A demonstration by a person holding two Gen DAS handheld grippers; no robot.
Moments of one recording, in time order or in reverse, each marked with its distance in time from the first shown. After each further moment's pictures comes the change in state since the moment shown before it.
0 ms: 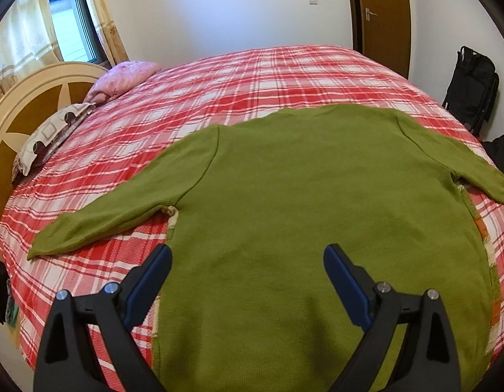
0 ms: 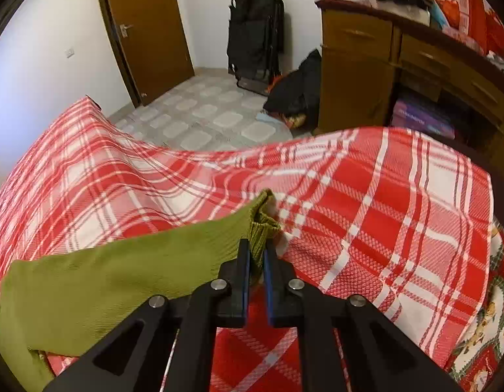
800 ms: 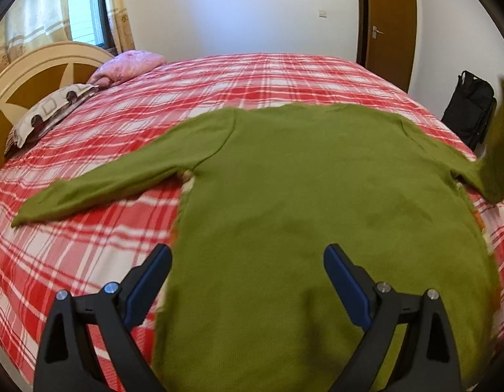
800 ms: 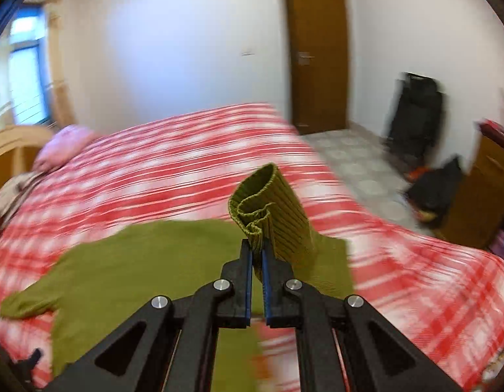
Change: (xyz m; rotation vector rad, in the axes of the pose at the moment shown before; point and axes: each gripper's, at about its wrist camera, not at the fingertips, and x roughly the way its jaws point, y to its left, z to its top) left arm 0.010 0.037 -0.043 -0.097 -0.035 -0.062; right arm -0.196 0.247 -0.086 -0.511 -0.183 0.514
